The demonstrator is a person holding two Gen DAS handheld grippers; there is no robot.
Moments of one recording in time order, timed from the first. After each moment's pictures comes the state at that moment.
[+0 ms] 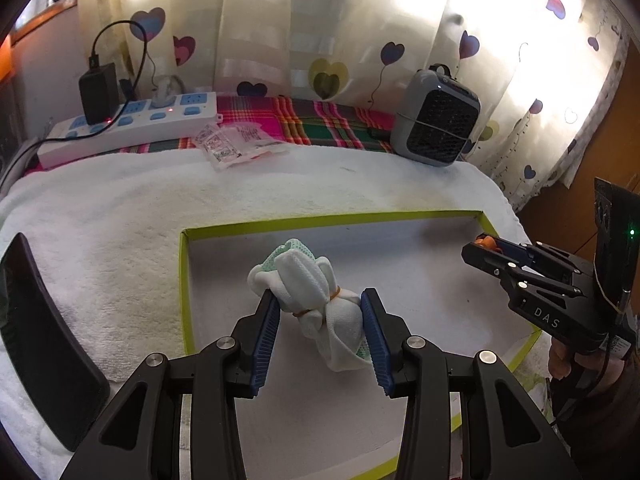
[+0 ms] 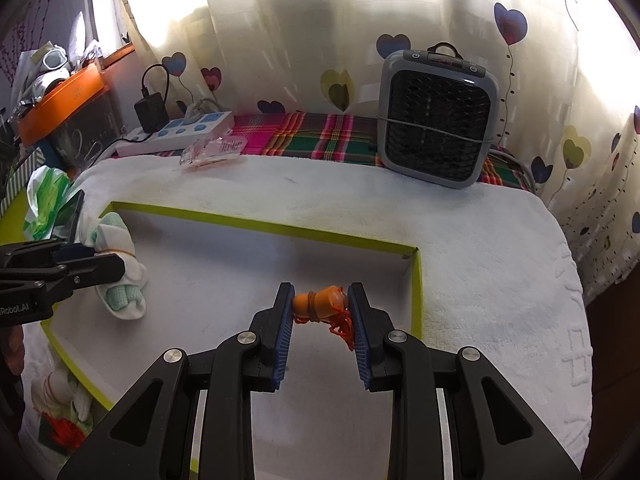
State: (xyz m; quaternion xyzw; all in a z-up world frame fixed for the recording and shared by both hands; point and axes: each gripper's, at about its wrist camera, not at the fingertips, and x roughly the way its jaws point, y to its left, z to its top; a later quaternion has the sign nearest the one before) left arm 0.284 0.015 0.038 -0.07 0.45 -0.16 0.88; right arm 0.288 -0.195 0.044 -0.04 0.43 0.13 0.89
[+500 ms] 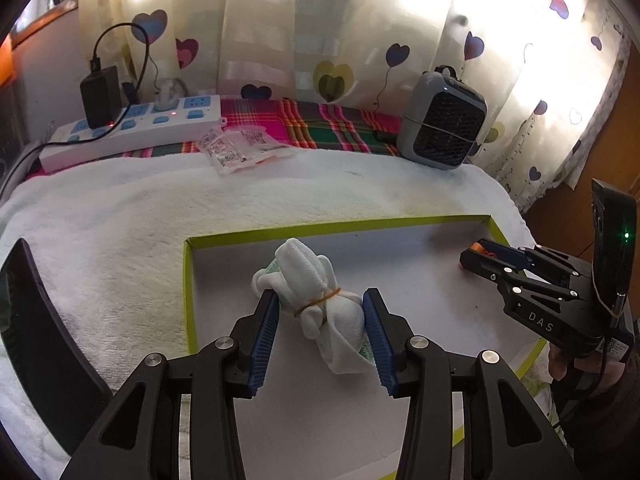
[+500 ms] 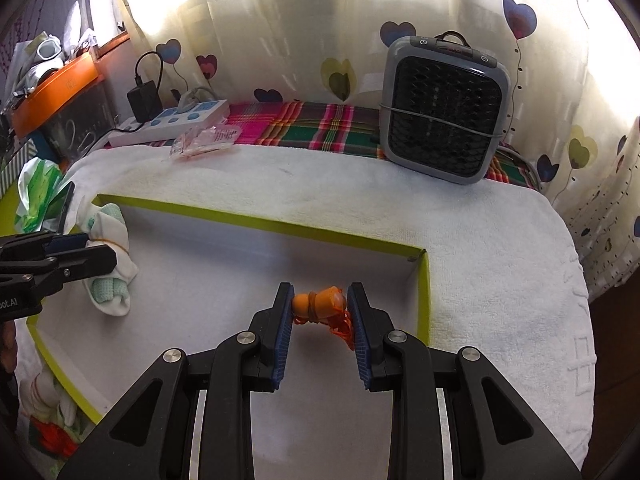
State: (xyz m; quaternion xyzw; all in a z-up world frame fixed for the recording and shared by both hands) left arm 0.291 0.014 0.037 -0.06 0.45 -0.14 0.88; right arm 0.297 -0.193 0.035 -0.05 0.43 0.13 0.89
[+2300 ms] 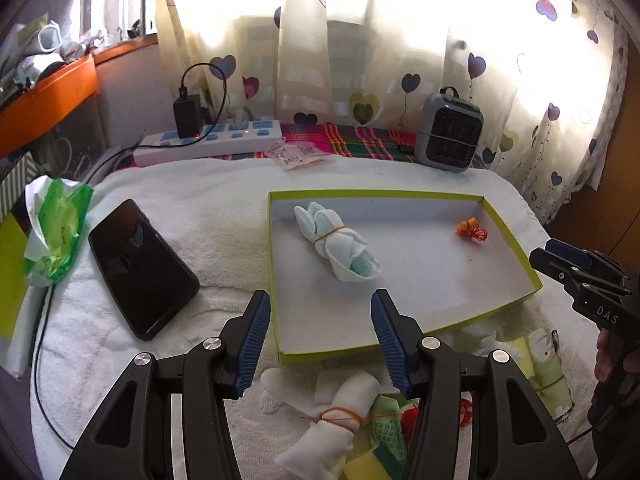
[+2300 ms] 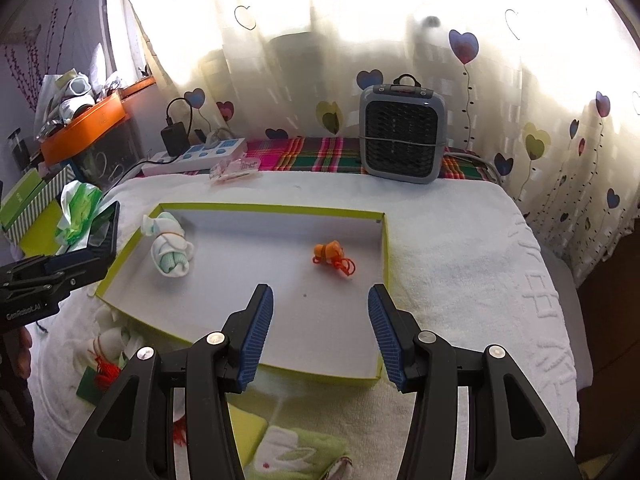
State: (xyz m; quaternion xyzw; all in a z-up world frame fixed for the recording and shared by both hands) left arm 0.179 0.027 0.071 -0.03 0.40 -0.05 0.91; right arm 0.197 -0.217 0.077 -0.01 0.38 0.12 0.92
